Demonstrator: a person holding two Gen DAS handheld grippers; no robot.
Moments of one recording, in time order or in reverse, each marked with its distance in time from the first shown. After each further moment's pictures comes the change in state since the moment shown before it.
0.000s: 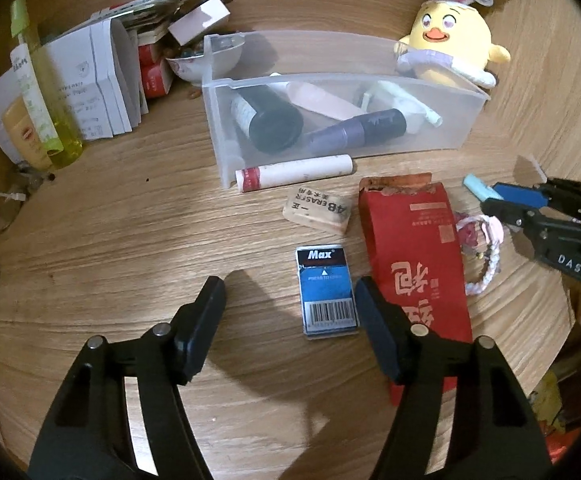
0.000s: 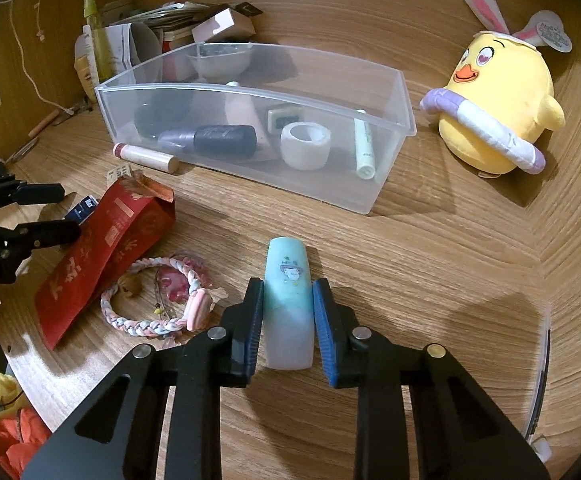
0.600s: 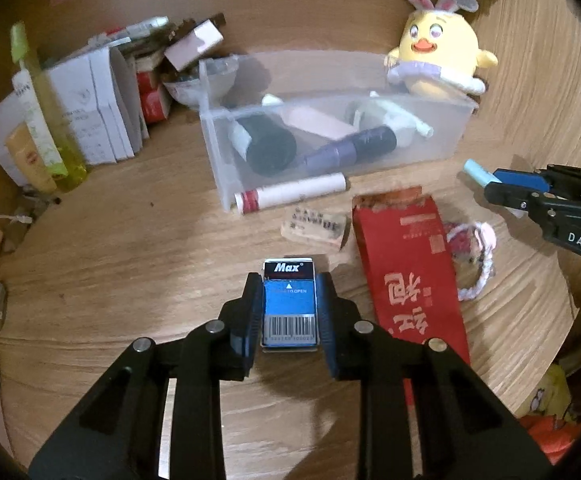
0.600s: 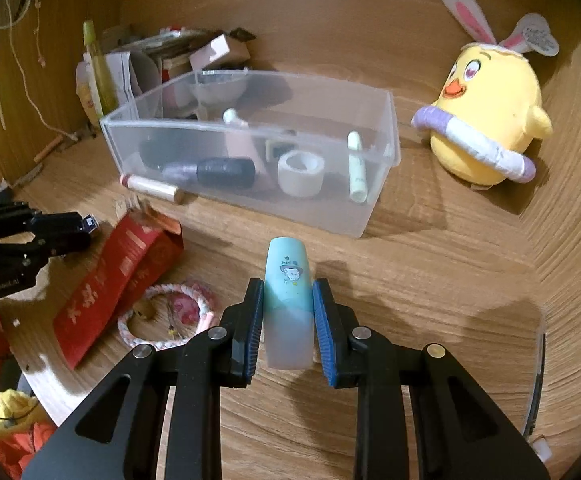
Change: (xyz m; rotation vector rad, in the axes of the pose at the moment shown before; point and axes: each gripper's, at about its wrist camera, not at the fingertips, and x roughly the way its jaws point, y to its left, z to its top) left arm -0.015 -0.002 0.002 0.031 -0.077 0.006; right arm -0.019 -0.004 0.008 0.041 -0.073 0.019
